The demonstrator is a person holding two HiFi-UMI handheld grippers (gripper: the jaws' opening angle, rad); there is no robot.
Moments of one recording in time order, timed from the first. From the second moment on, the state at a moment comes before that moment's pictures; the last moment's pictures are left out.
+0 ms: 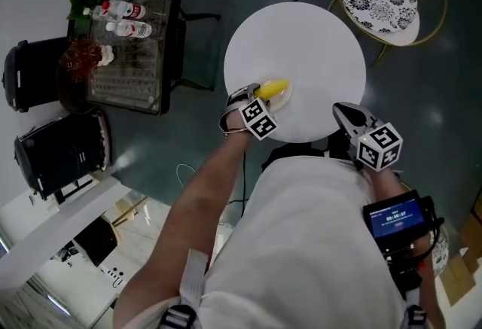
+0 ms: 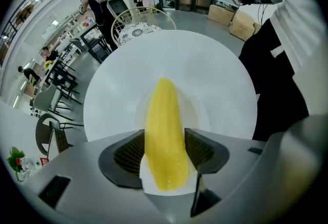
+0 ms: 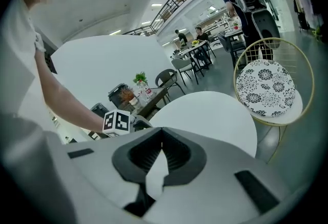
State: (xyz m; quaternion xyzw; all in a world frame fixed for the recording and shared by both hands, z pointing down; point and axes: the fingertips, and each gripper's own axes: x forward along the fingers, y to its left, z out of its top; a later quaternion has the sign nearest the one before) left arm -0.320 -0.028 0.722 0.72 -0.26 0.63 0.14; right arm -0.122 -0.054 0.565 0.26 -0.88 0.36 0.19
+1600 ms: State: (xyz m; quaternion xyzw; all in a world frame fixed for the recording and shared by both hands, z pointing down) left arm -0.231 -0.066 0.662 0.72 -0.43 0.28 0.47; right arm -0.073 -0.082 0.560 0.23 -0.89 0.36 0.16
